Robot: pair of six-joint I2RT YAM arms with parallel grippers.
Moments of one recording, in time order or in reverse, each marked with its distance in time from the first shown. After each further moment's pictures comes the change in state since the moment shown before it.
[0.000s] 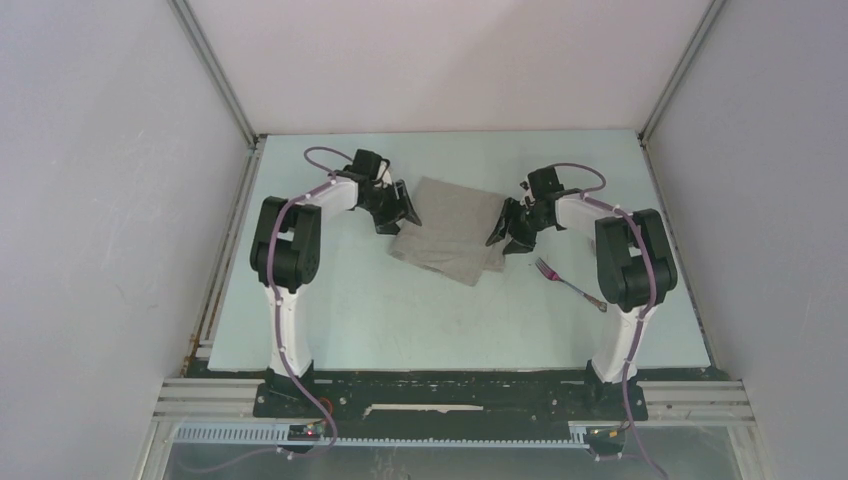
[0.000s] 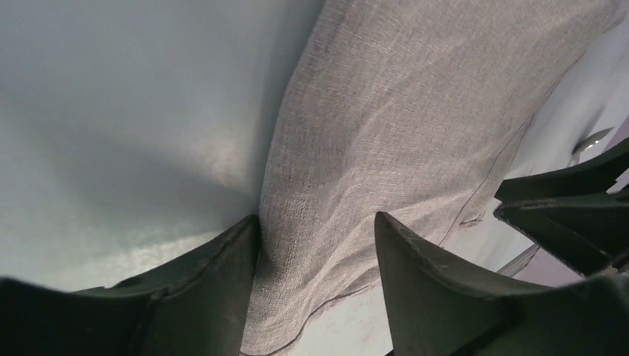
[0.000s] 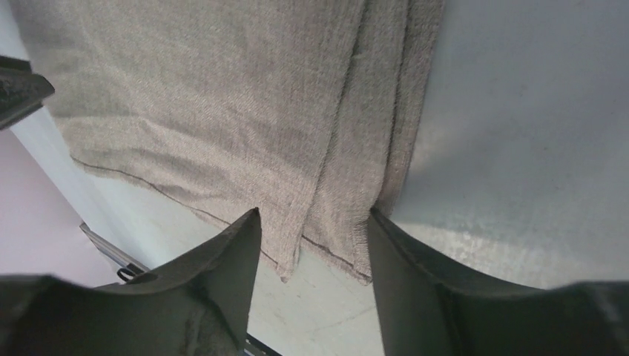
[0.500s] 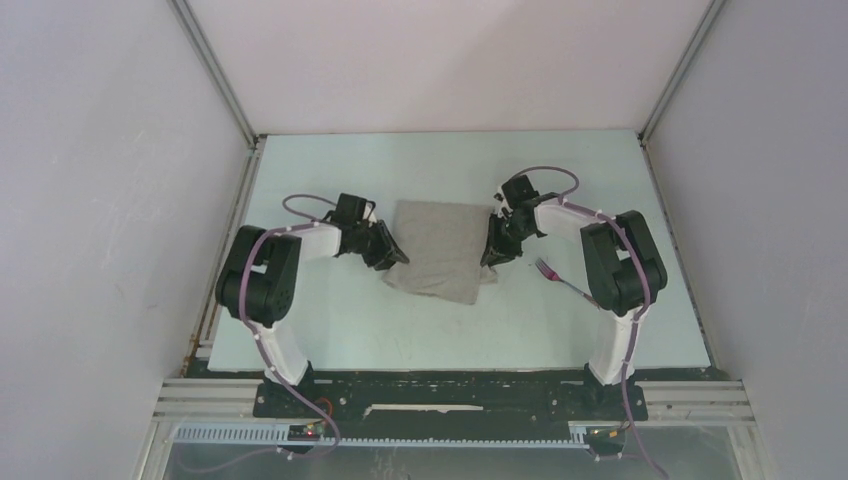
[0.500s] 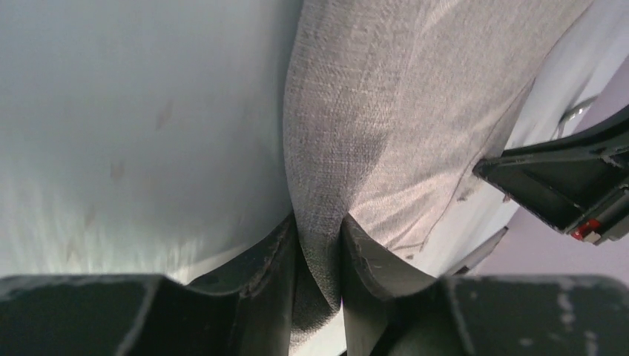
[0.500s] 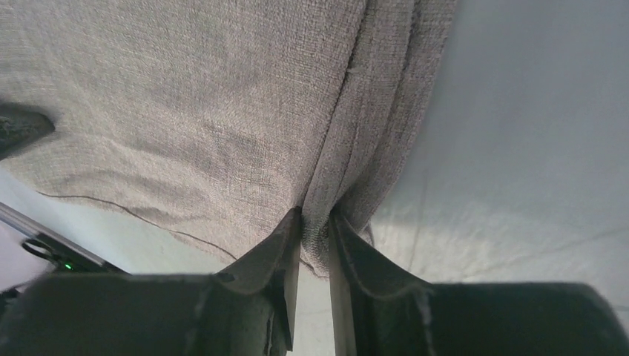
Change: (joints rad) left arm -0.016 -0.272 -0.528 0.320 0.019 -0.178; right arm 0.119 0.026 0.032 -0.092 0.073 -0.102
